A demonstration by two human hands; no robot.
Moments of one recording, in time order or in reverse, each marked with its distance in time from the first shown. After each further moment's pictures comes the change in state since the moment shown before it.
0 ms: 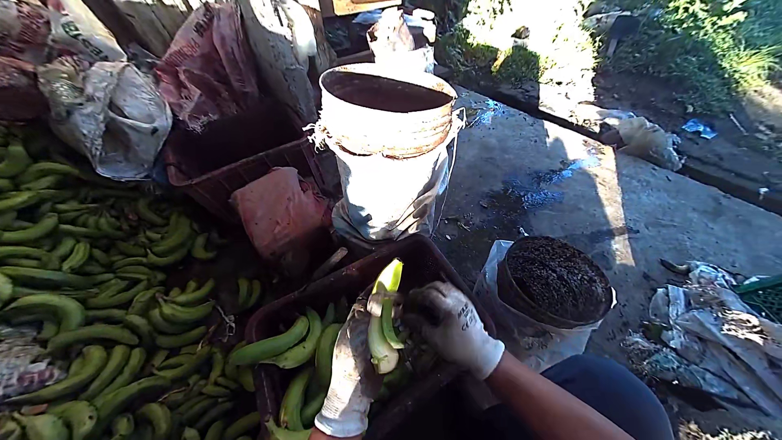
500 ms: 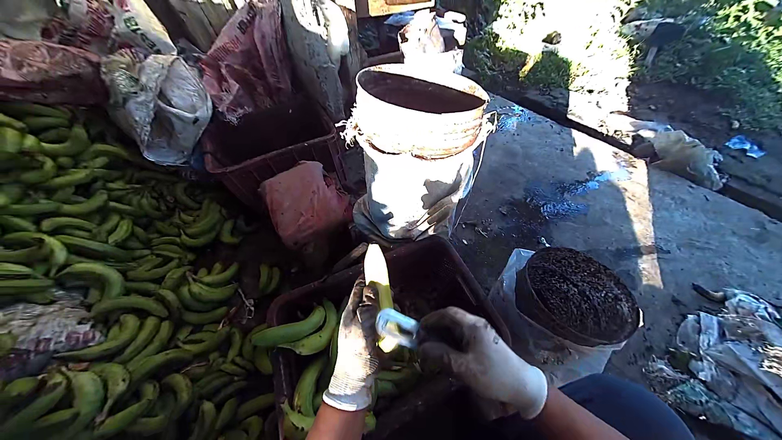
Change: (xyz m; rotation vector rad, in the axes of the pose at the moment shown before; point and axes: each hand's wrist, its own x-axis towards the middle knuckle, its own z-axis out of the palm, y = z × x) left_hand 0.020 0.008 -0.013 0.109 0.054 0.173; right_hand -0.017 -0.038 -0.033 0.530 -0.382 0.240
